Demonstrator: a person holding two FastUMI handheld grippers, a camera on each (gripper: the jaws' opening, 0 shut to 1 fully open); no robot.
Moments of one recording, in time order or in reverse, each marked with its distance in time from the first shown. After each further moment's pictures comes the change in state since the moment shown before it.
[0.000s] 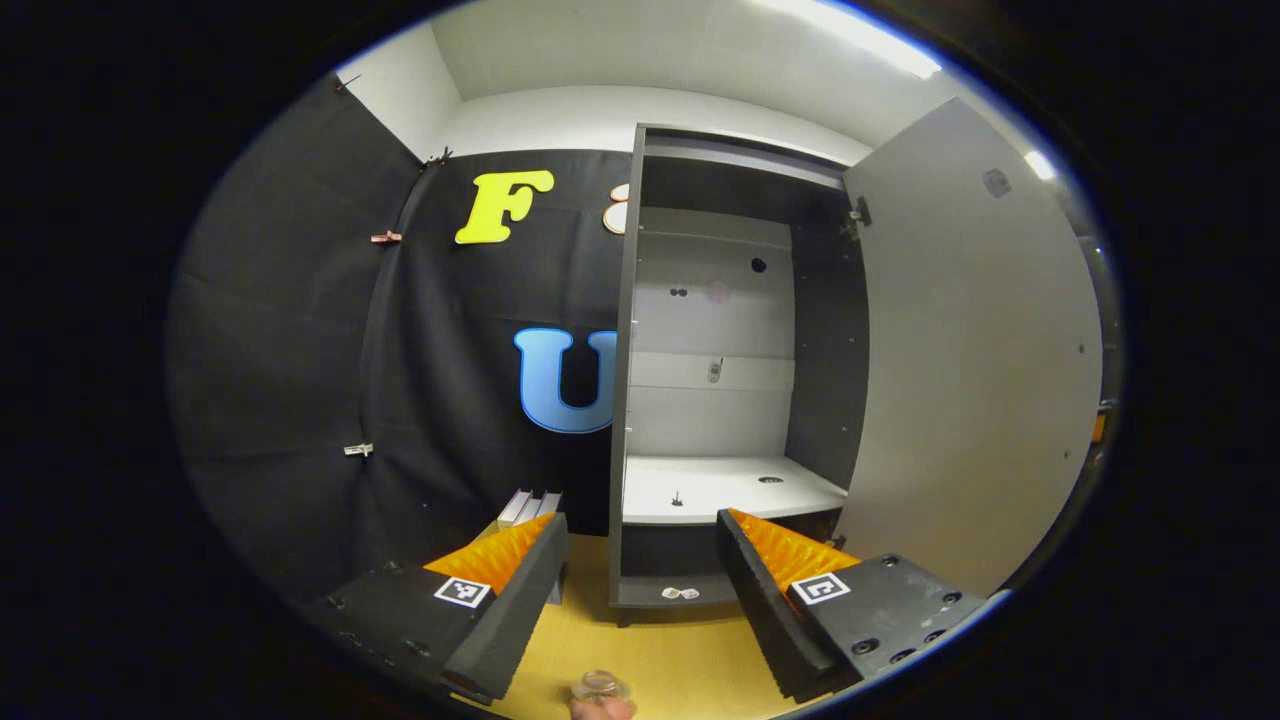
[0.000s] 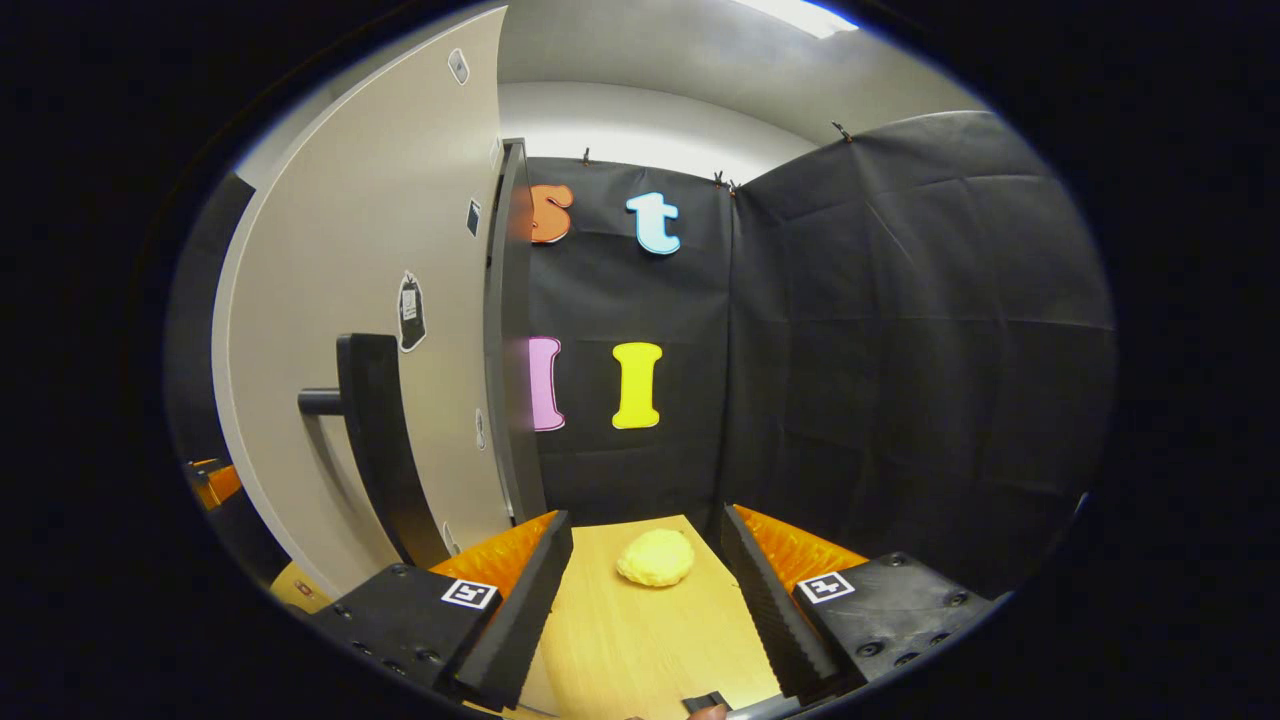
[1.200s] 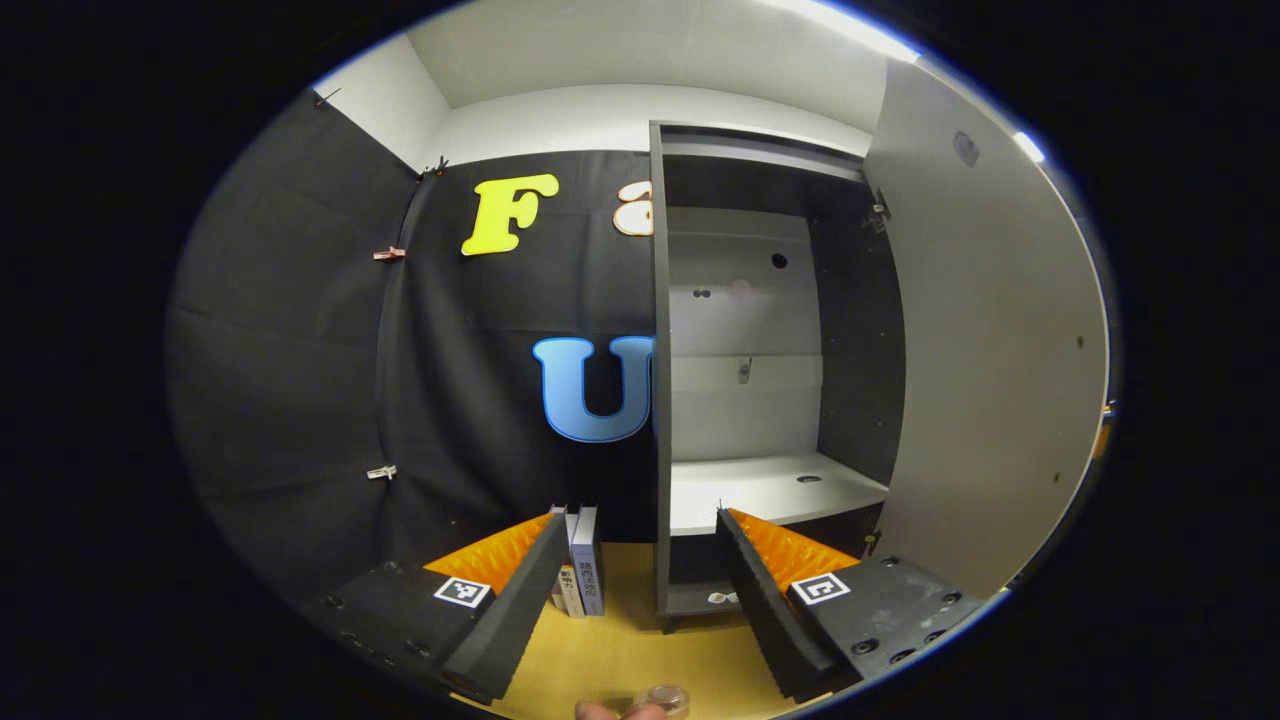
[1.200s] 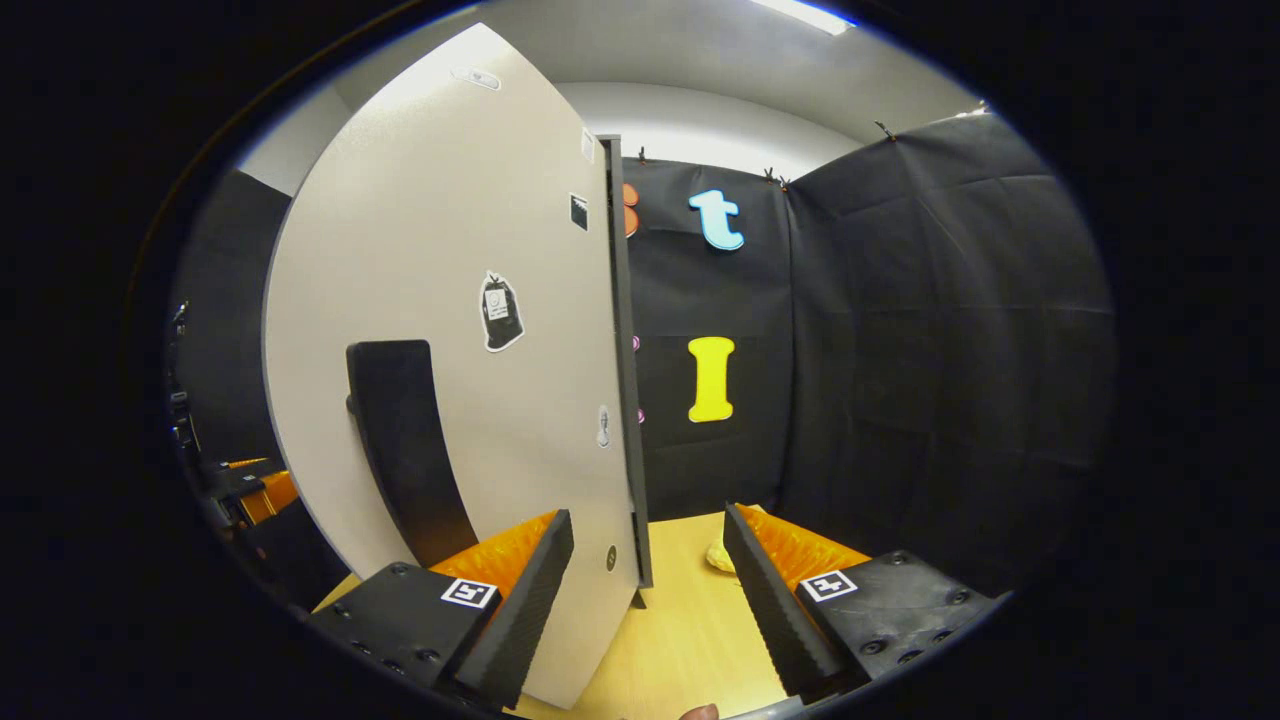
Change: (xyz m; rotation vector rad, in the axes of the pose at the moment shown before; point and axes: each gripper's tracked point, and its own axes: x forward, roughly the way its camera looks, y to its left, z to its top) left arm 0.009 0.060 0.006 0.079 0.013 0.043; right arm -0.030 0.146 -0.012 0.010 0.006 0.158
